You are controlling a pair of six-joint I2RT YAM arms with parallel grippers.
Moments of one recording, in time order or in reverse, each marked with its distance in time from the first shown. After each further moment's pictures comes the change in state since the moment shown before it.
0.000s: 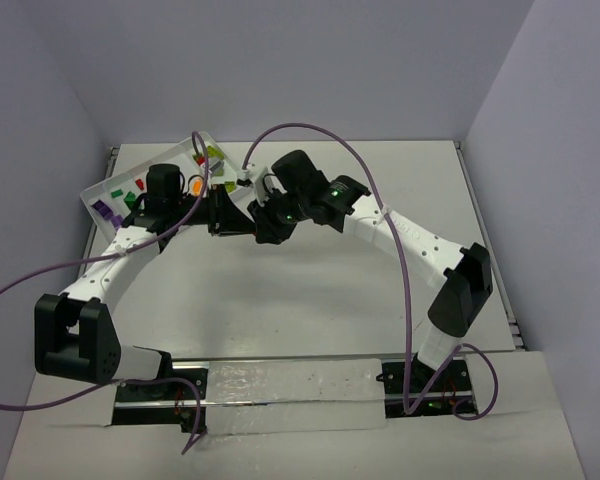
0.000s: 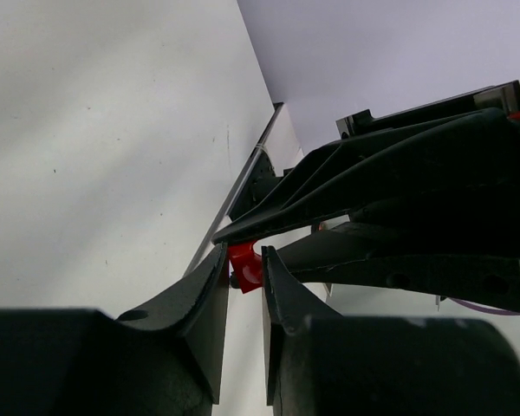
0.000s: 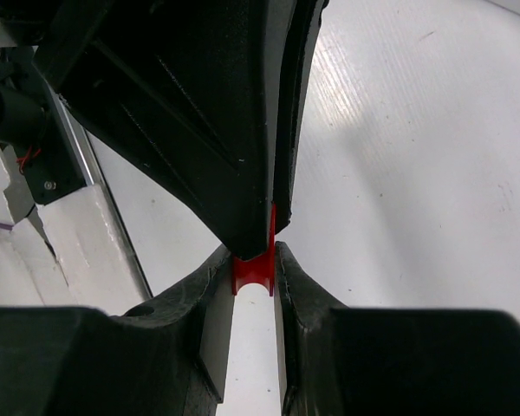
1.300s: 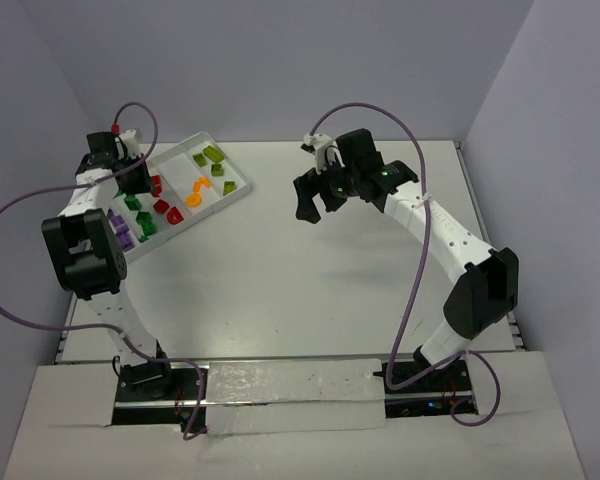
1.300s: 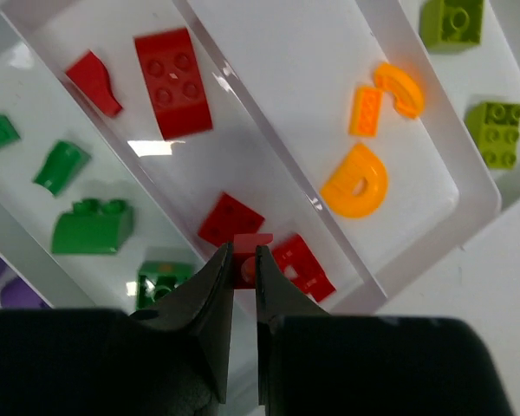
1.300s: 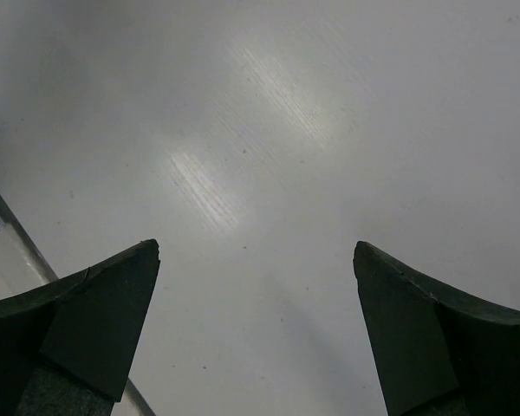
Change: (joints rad) left arm 0.444 0.604 0.588 -0.307 -0.821 0.729; right arm -0.319 -0.094 -0.138 0.049 -0.029 -0.006
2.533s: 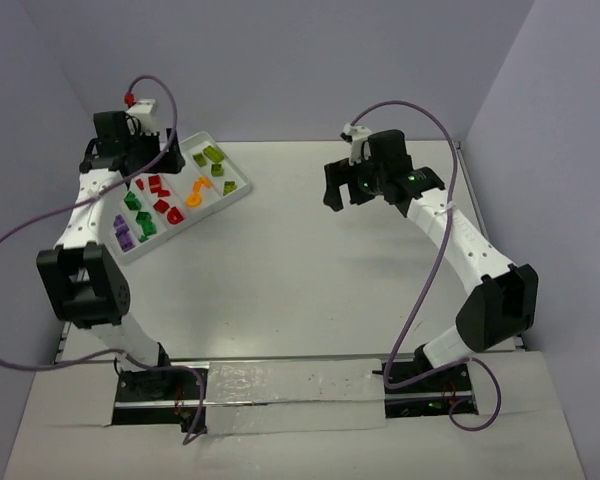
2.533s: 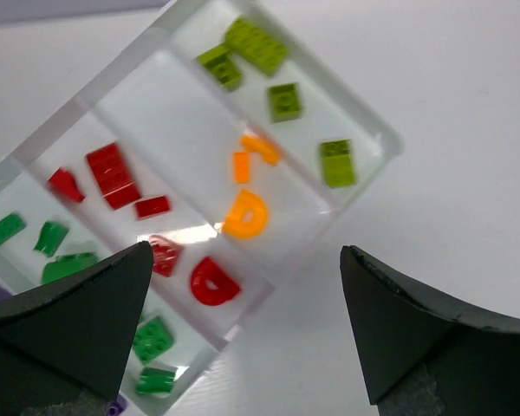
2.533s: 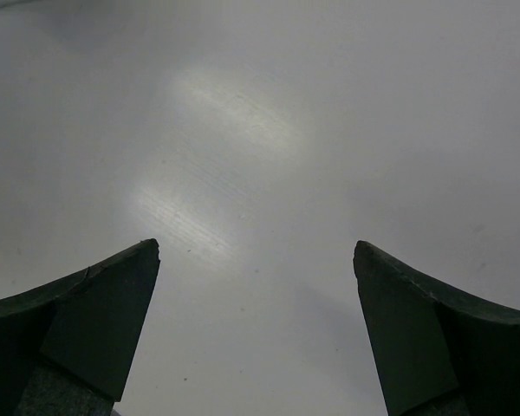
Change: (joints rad) left arm -0.099 -0.188 0.012 0.019 0.016 0.018; right arm -0.115 -0.086 -0.111 0.062 0.116 0.097
